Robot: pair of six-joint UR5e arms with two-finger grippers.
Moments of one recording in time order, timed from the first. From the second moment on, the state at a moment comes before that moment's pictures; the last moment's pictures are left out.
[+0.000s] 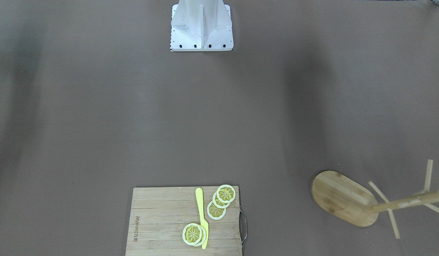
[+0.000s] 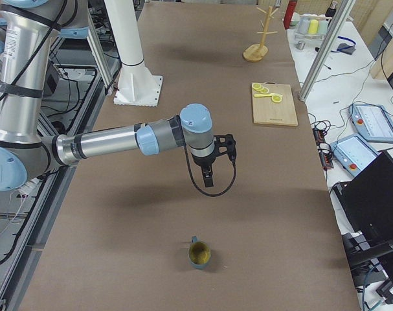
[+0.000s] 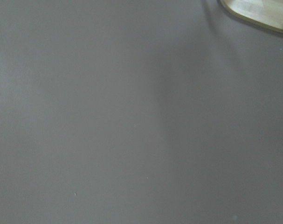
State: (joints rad) left arm -1.59 -1.39 -1.88 -1.80 -2.38 0.08; right arm 1.49 -1.80 2.01 -1.47 2.35 0.13
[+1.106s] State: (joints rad) left arm -1.59 -1.33 -1.78 -2.16 -2.39 0.09; right arm 1.65 -1.90 1.58 -0.98 2.36 0.00
